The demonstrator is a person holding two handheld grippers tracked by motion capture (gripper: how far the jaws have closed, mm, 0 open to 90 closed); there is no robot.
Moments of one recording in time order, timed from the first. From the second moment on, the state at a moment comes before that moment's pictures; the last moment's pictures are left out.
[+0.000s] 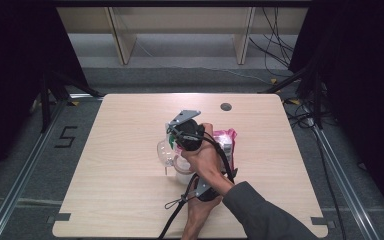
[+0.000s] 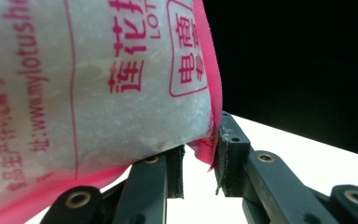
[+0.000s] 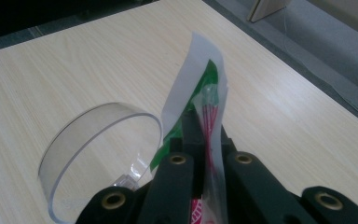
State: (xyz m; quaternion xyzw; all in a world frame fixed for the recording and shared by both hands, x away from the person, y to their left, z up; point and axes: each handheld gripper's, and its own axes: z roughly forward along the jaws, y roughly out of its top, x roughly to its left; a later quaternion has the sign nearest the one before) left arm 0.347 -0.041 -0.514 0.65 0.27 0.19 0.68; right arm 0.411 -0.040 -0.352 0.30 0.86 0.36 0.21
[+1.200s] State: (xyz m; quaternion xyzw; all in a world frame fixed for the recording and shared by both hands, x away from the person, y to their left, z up) left arm 0.345 -0.044 -0.514 0.65 0.26 0.17 0.70; right arm 0.414 -0.037 -0.355 0.29 0.87 0.35 0.21
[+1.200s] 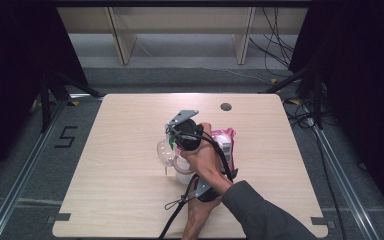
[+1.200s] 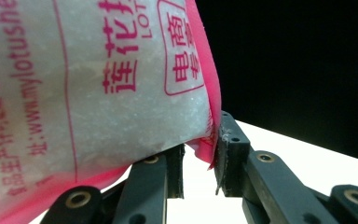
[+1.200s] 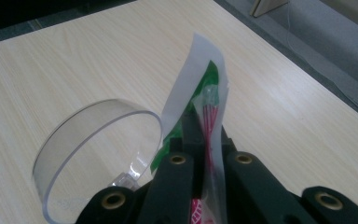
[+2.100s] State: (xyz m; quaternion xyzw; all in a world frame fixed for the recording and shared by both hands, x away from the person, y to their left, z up) left arm 0.346 -0.044 -0.513 0.64 0.26 0.17 0.70; right arm 0.417 -0.036 -0.354 0.30 0.87 0.35 0.20
